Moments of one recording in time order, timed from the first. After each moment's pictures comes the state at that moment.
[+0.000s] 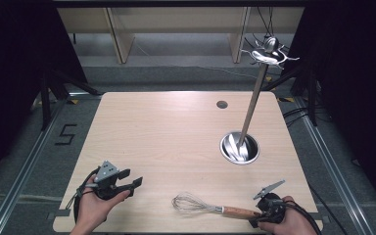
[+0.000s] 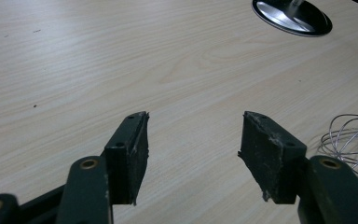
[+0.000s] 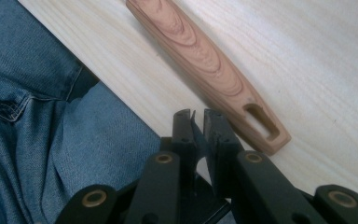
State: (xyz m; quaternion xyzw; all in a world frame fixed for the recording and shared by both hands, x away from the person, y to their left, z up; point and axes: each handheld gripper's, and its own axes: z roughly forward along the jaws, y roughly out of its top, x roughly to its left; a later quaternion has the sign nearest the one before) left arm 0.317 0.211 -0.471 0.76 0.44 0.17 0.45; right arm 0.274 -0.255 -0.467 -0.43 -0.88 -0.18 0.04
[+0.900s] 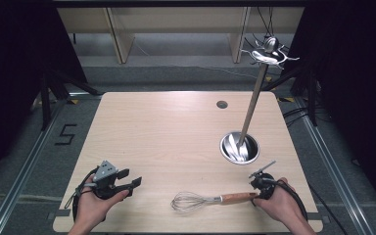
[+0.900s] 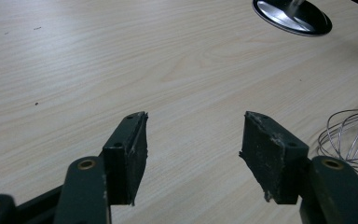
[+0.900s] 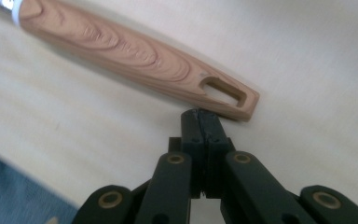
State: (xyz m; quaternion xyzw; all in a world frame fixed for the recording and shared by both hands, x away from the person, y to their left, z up) left arm 0.319 0.215 -0.470 0.76 0.44 0.17 0.45; right arm 0.335 -0.248 -0.474 -0.52 -0.85 -0.10 -0.02
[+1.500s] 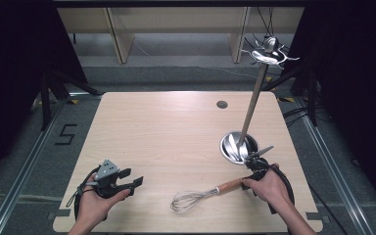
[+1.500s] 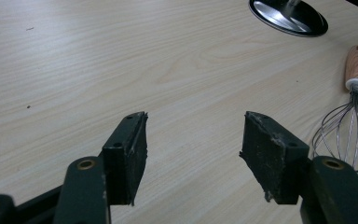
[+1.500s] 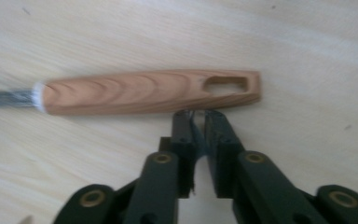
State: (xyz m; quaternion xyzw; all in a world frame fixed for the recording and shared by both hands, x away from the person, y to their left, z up) left arm 0.321 0.210 -0.470 0.76 0.44 0.16 0.45; right arm 0.374 -0.235 -0.467 -0.59 -0.79 -0.15 0.01
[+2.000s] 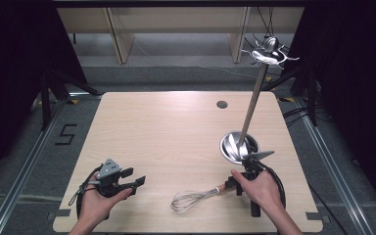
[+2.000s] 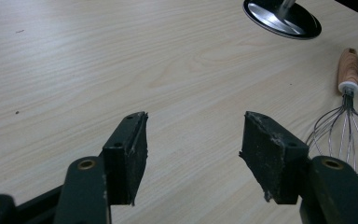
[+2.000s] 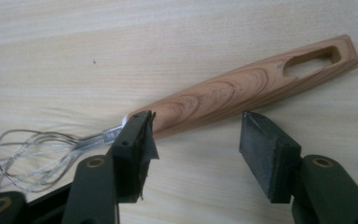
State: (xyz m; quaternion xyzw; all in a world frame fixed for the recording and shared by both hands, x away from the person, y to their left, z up) left arm 0.322 0.206 -0.470 0.76 0.44 0.15 0.46; right arm 0.369 -0.211 -0.469 -0.71 -0.67 -0.21 0.09
